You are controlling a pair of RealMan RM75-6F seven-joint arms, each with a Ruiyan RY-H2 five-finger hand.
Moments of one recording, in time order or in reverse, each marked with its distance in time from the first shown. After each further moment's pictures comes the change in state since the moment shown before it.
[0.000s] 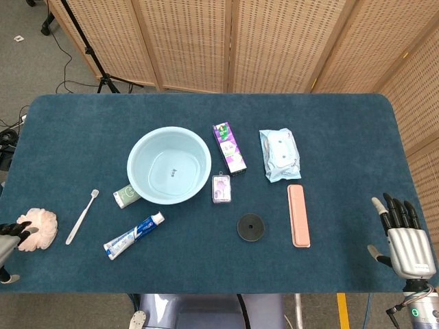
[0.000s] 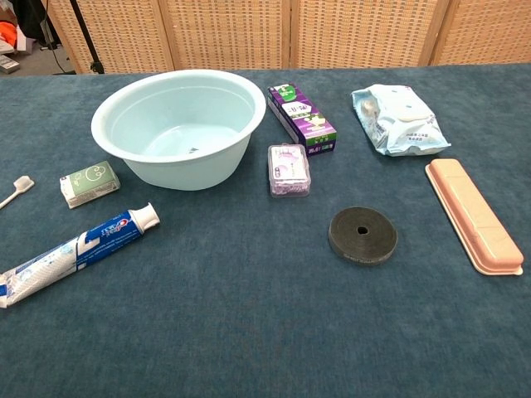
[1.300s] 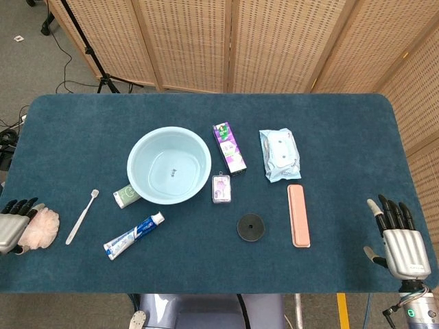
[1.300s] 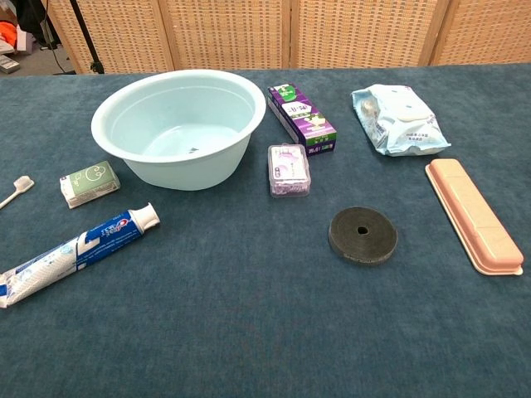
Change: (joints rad) left arm 0.040 -0.479 -0.052 0.603 0.097 0.200 -0.109; right arm 0.001 -0.015 -0.006 0.000 -0.008 -0.005 -0.010
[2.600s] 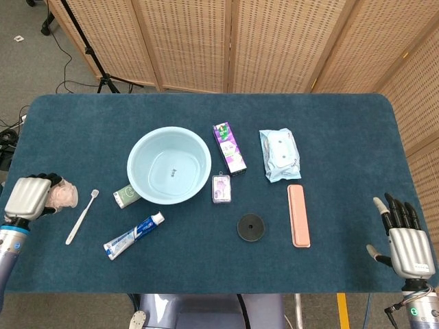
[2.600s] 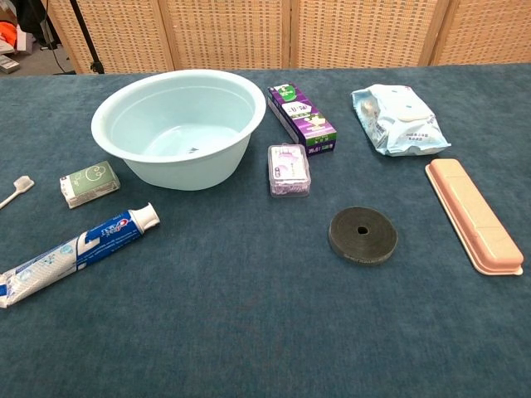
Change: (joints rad) left arm -0.079 -0.050 -0.209 -0.188 -0.109 0.160 0.110; right arm -0.006 0.002 0.017 -0.006 0.037 0.000 0.044
